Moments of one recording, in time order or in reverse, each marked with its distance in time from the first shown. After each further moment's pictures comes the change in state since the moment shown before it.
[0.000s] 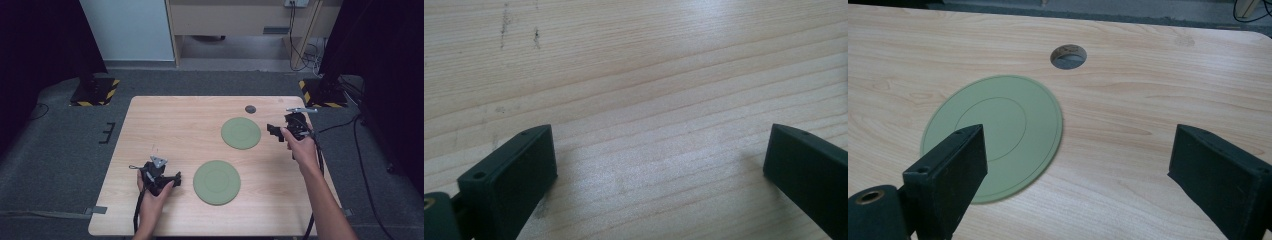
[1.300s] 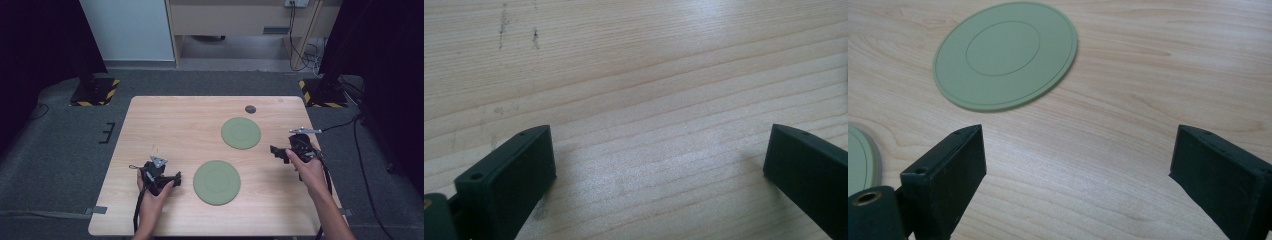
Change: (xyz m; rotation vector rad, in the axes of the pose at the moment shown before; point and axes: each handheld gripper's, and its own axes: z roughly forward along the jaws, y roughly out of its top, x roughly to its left) left arm 0.000 0.000 0.000 0.001 -0.005 0.000; right arm -0.001 -0.060 -0.021 0.082 0.053 -0.039
